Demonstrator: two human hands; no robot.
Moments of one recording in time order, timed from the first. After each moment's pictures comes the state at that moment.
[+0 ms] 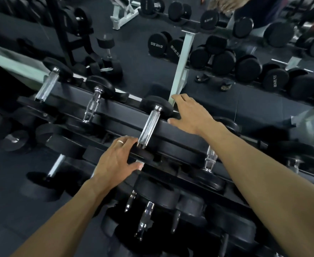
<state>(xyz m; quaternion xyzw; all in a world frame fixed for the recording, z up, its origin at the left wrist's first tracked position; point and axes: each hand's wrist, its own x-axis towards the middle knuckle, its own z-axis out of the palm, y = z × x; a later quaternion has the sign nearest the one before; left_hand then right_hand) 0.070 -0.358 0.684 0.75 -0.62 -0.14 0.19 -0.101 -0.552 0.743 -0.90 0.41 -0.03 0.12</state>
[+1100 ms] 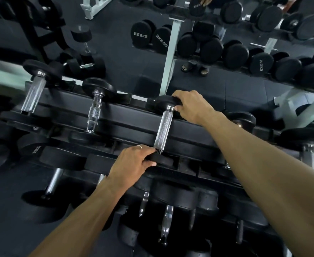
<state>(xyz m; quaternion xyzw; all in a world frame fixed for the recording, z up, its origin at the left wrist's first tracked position) 0.120 -0.390 0.662 0.65 -0.70 -0.21 0.20 -0.041 -0.569 0.731 -0.84 0.51 -0.02 0.17</state>
